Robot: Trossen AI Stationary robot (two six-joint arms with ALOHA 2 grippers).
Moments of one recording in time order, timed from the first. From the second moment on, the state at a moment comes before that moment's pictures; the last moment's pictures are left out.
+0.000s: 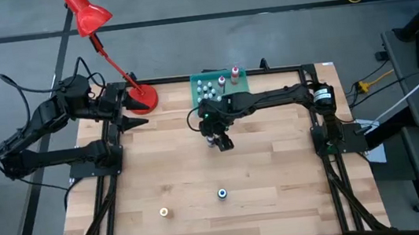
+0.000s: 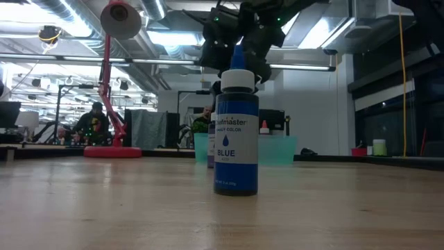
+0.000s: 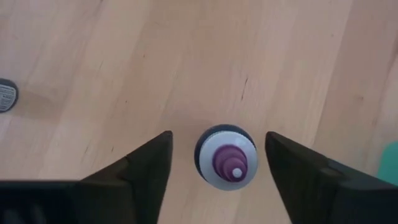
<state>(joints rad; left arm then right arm) 0.41 0.71 1.11 -0.66 0.44 -0.06 -0.14 2.02 1.57 -0.66 -0.24 -0.39</state>
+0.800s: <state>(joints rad) 0.41 0.71 1.11 -0.66 0.44 -0.06 -0.14 1.89 1.72 -0.92 -0.20 -0.37</state>
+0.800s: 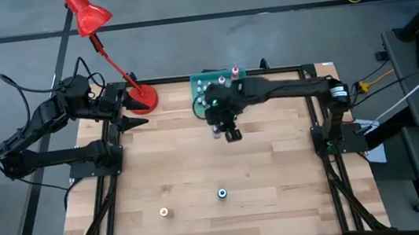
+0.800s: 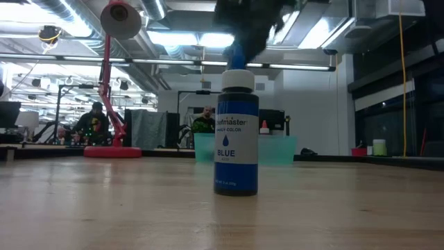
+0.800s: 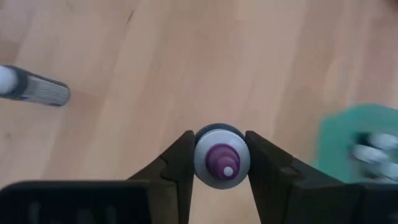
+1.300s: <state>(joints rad) 0.41 0.71 1.11 -0.66 0.44 -0.04 -0.18 1.81 2.20 -1.37 -0.10 -0.31</state>
